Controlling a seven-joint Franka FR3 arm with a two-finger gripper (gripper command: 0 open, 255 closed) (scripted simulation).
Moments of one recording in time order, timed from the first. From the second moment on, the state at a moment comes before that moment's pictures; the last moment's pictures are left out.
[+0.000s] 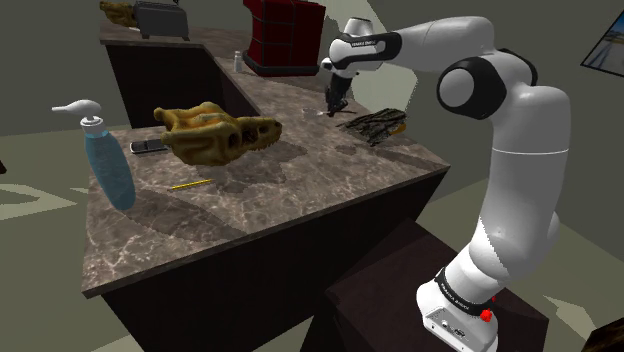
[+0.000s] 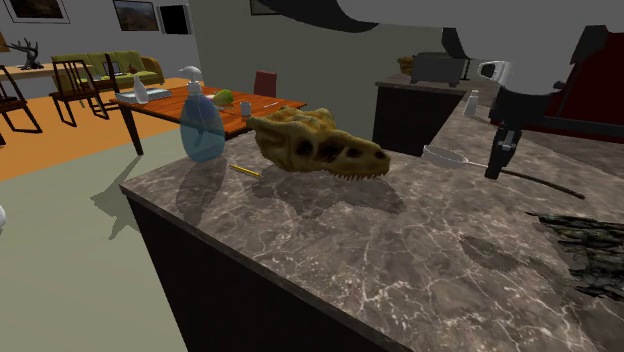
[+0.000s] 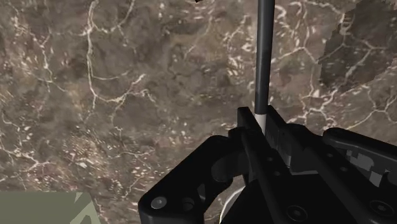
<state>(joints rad) -0.14 0.48 -0.14 -1.43 0.10 2.01 -1.66</state>
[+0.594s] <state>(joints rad) -0.14 0.51 -0.13 -1.50 0.11 2.11 -1.67</state>
